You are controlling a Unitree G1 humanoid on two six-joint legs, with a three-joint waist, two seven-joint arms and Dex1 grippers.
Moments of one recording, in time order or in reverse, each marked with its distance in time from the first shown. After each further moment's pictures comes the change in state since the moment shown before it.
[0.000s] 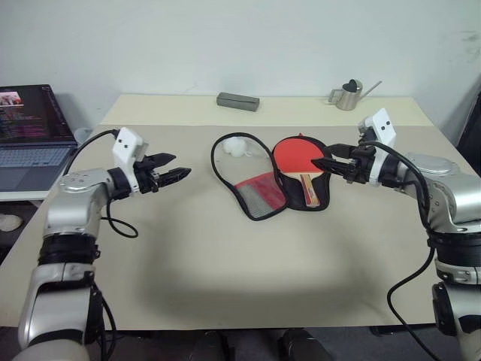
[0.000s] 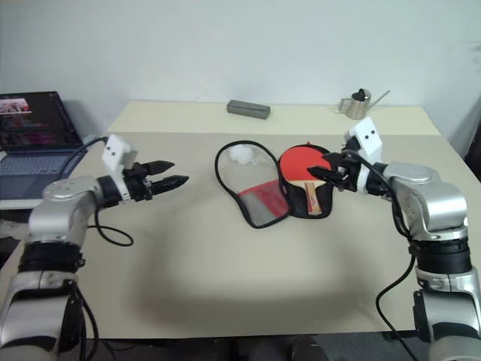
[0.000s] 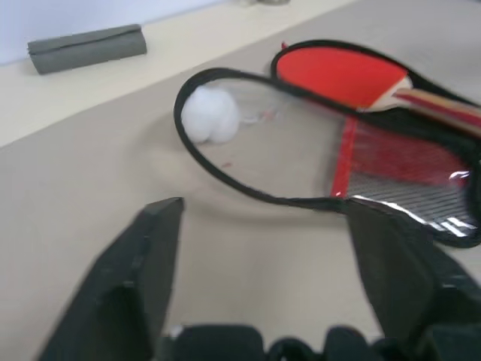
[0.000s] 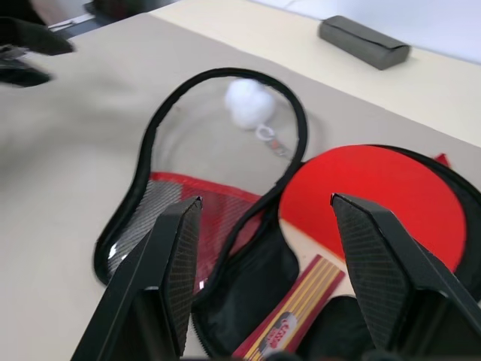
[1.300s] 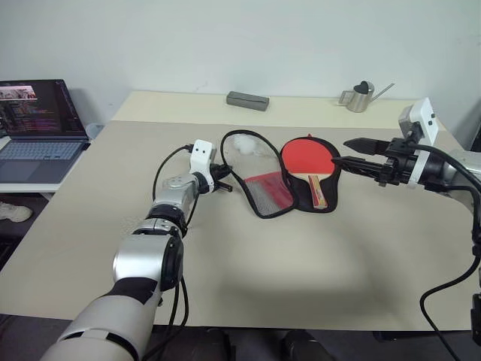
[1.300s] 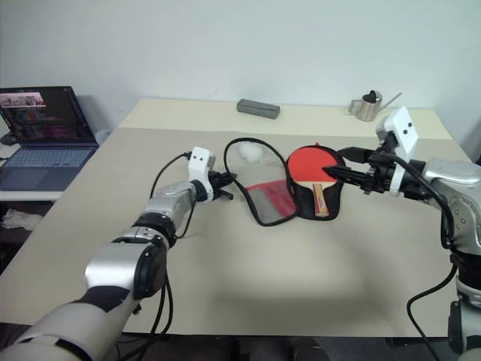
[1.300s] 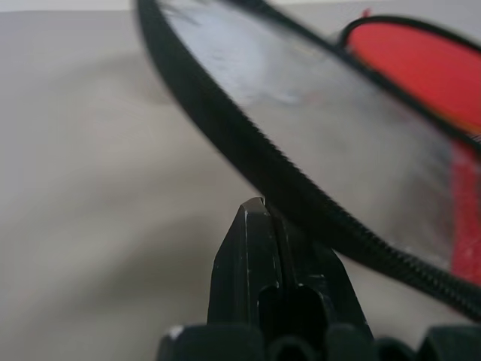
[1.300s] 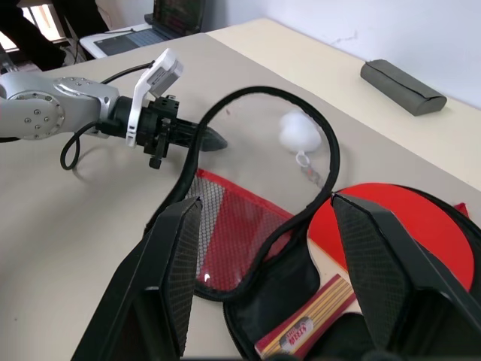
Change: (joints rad) left arm -0.381 -0.466 0.079 0.752 0.180 -0.266 0.279; right arm 0.096 -0.184 -0.117 -0.136 0.158 0.004 0.061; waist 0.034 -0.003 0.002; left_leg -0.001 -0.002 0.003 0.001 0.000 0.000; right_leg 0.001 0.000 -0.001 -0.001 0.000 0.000
